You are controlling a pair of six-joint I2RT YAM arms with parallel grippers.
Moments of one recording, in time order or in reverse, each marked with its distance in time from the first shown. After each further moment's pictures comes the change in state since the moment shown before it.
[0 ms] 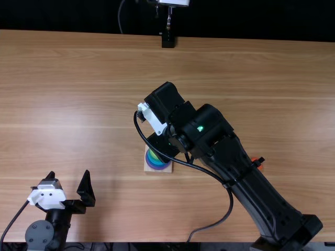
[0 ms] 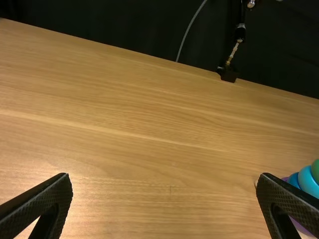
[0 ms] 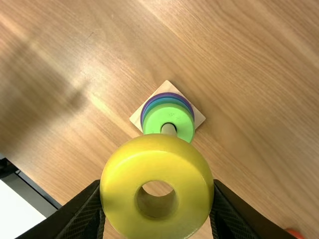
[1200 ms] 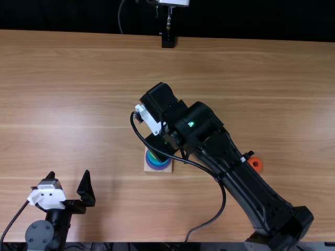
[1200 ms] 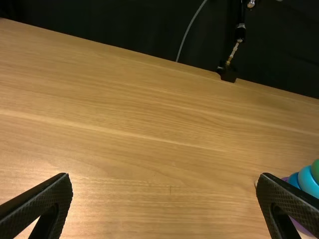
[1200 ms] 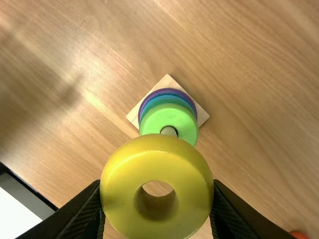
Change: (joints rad) left arm 0.000 0.000 0.000 0.000 0.000 0.000; right arm -0.010 0.046 -0.024 0.019 0.000 -0.001
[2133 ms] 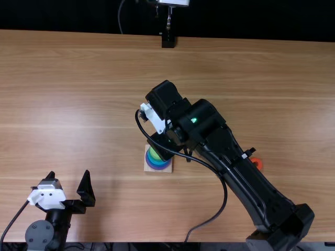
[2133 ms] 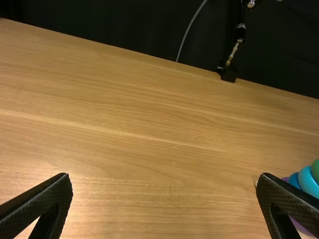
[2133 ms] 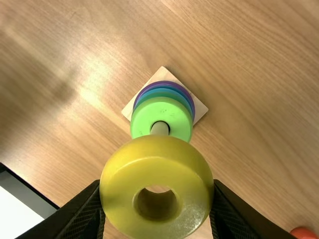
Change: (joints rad) left arm 0.000 0.000 0.000 0.000 0.000 0.000; right arm -0.031 0.000 -0.032 0.000 -0.026 0.000
